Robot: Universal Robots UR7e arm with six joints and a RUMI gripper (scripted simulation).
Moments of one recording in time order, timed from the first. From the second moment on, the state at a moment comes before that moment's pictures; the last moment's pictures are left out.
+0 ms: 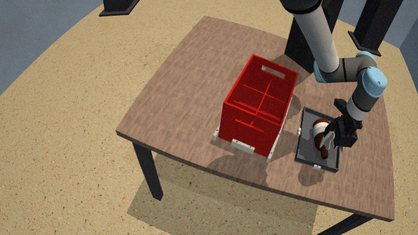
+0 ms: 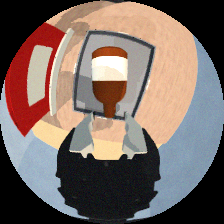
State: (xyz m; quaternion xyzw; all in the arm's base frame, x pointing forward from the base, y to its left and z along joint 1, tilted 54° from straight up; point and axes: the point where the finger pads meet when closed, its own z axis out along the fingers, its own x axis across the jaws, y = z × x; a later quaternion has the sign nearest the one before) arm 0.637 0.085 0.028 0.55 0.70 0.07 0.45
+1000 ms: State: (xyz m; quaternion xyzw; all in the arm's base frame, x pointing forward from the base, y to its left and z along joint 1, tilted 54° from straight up) arm 0.637 0.085 0.028 0.55 0.70 0.07 0.45
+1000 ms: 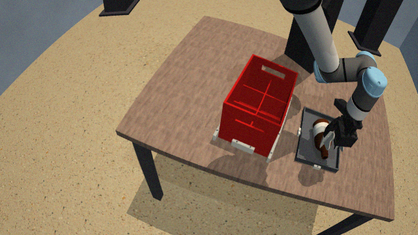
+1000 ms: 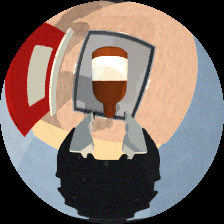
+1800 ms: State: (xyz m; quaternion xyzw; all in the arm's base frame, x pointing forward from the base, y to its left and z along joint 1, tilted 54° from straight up) arm 0.639 0.084 0.026 0.55 0.70 0.07 0.45
